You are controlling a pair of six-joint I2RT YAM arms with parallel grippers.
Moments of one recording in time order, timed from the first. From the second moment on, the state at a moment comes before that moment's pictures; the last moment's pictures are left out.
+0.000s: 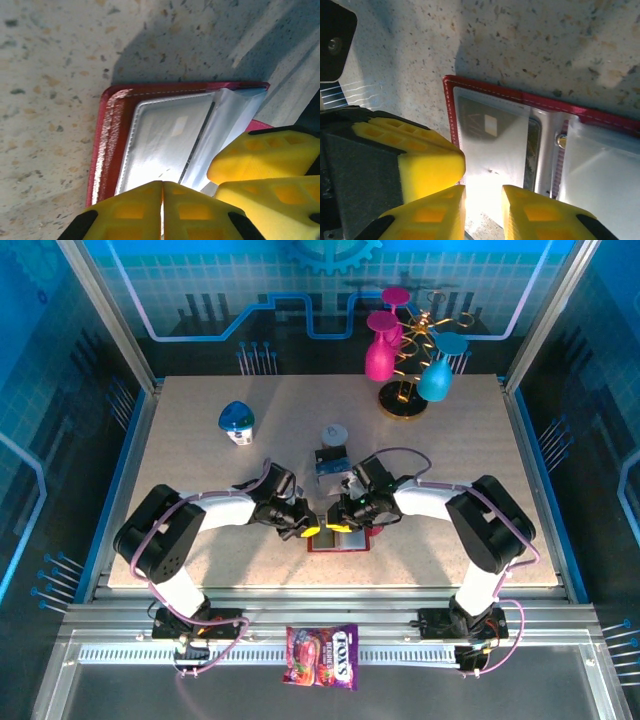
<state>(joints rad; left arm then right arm) -0.51 1.68 0.76 -0.15 0.63 -1.05 0.60 1.76 0.89 -0.23 -0.65 0.80</state>
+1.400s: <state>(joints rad) -0.49 1.63 0.76 -0.27 0.60 -0.97 0.62 1.79 0.96 -0.36 -0.61 0.74</state>
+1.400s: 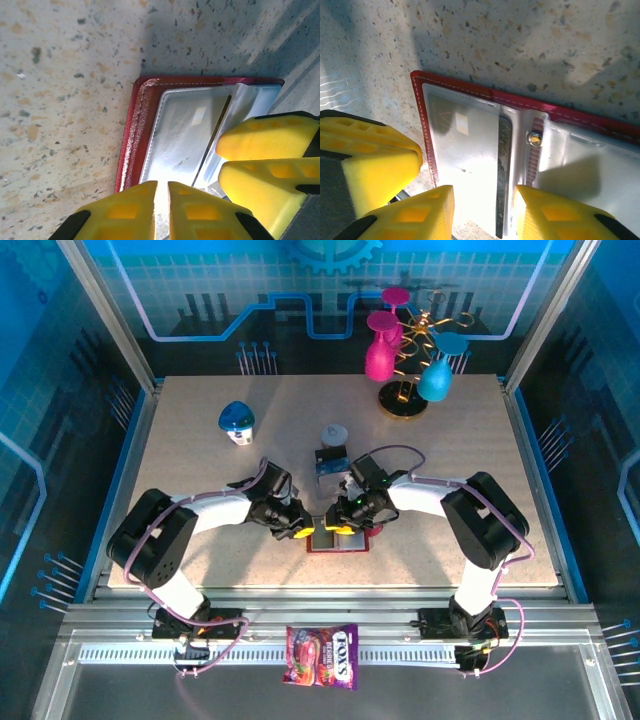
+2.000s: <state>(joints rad) -0.49 1.67 0.75 -0.28 0.59 -0.95 0.62 1.81 0.96 -0.30 -0.64 0.76</state>
